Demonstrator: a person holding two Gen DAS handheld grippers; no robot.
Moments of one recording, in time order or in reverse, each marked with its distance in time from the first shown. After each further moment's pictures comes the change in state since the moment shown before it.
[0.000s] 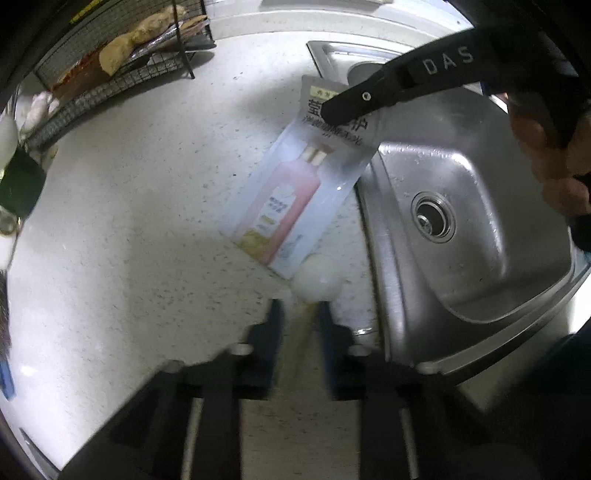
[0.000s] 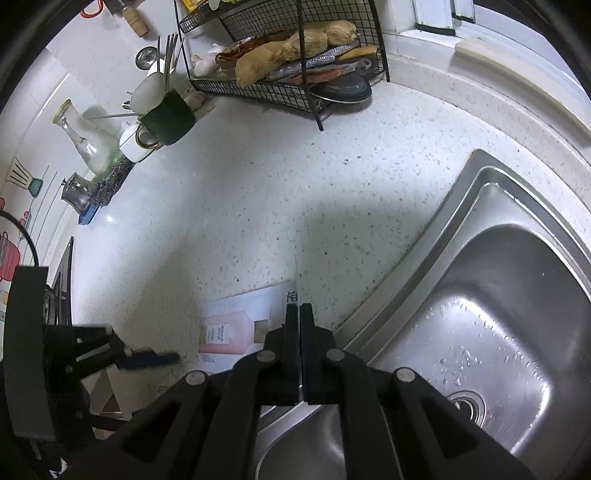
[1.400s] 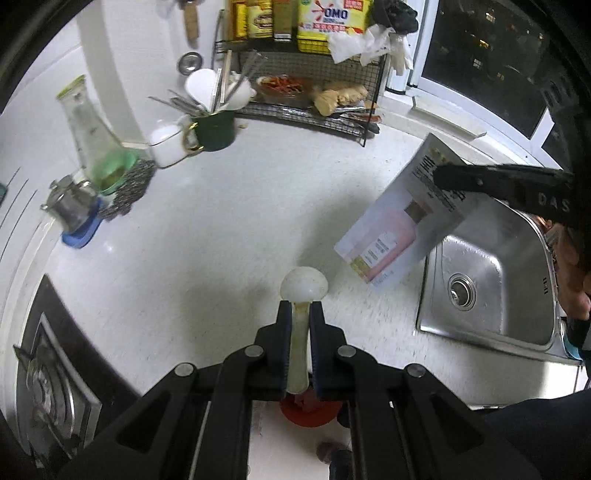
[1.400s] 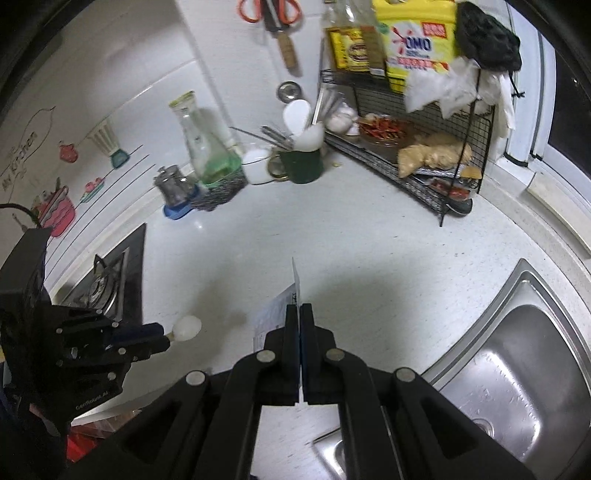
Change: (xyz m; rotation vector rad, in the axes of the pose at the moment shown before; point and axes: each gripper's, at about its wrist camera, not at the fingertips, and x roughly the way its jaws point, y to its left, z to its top) left arm -0.176 0.056 -0.134 -0.427 -0.252 0.204; right arm -0.084 0.152 -0.023 -0.254 -0.184 0.076
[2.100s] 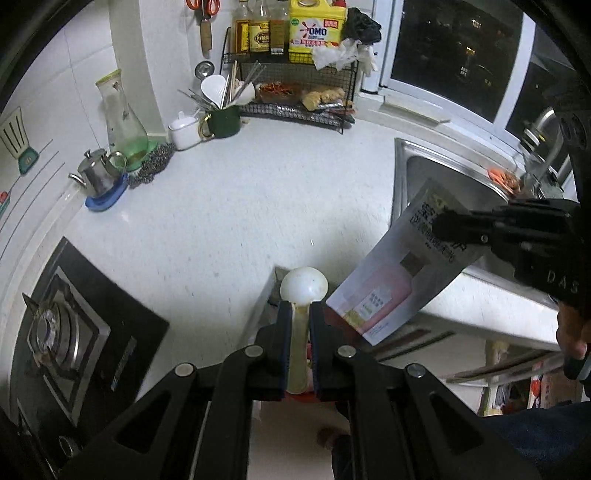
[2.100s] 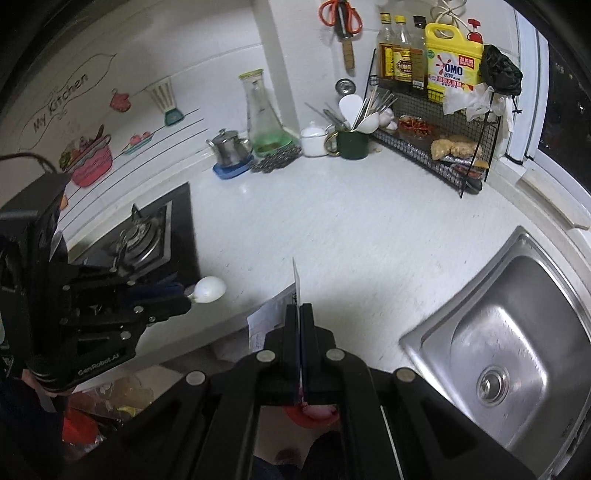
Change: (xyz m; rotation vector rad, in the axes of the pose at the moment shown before) left arm -0.079 -0.008 -0.123 0.030 -0.060 -0.035; right arm -0.046 0.118 -0.102 -0.070 -0.017 -0.048
